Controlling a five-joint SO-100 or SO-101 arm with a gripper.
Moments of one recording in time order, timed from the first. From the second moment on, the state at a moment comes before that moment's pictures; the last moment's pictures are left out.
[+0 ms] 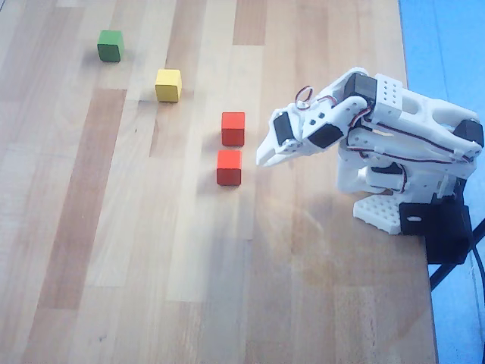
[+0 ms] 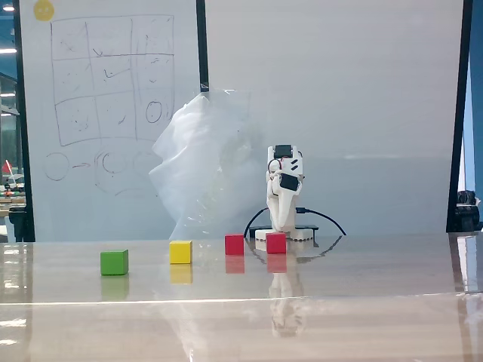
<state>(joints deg) 2.2 195.9 178.0 71.1 -27.9</state>
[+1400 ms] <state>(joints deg) 2.5 195.9 178.1 68.8 -27.9</state>
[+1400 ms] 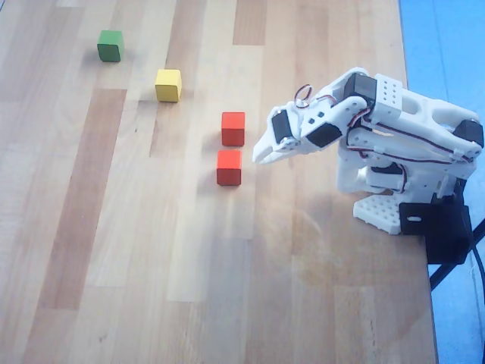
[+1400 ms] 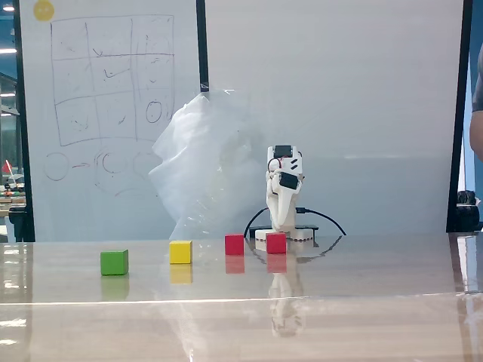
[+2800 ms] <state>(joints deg) 2.5 122.5 123.9 79.4 -7.1</state>
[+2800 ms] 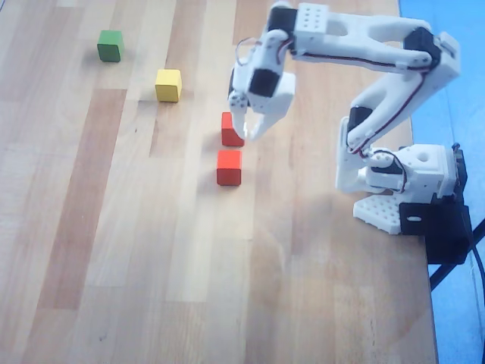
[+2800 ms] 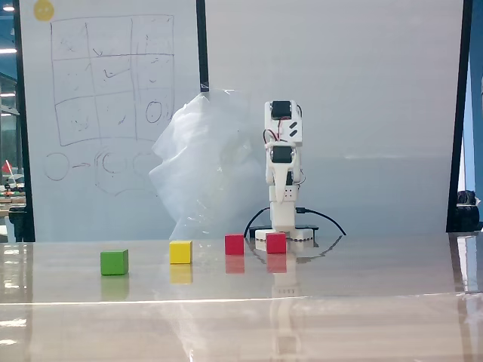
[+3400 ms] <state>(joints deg) 2.5 113.2 121.5 79.4 -9.8</state>
